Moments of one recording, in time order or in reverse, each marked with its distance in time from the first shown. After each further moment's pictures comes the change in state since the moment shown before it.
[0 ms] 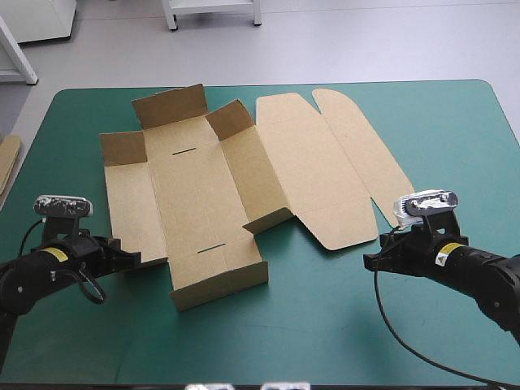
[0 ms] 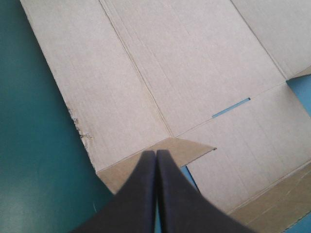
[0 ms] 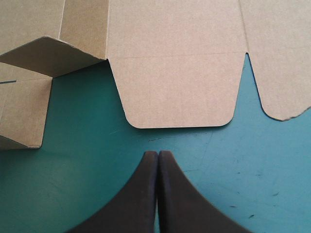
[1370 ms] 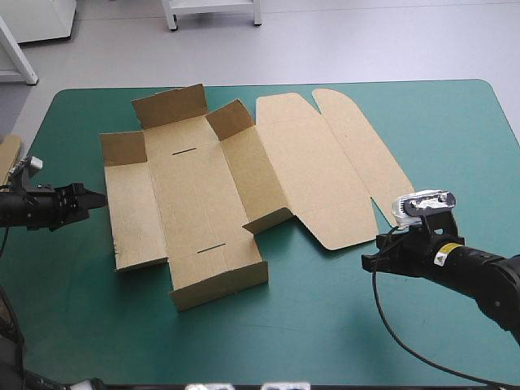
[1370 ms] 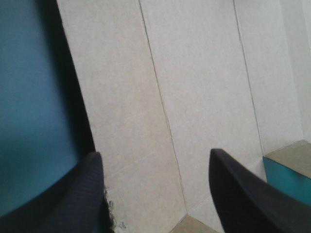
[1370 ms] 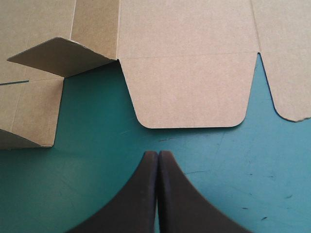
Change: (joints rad) left arm 0.634 0.755 -0.274 -0.647 0.258 0.581; right arm 0.000 0.000 0.000 0.044 0.001 -0.024
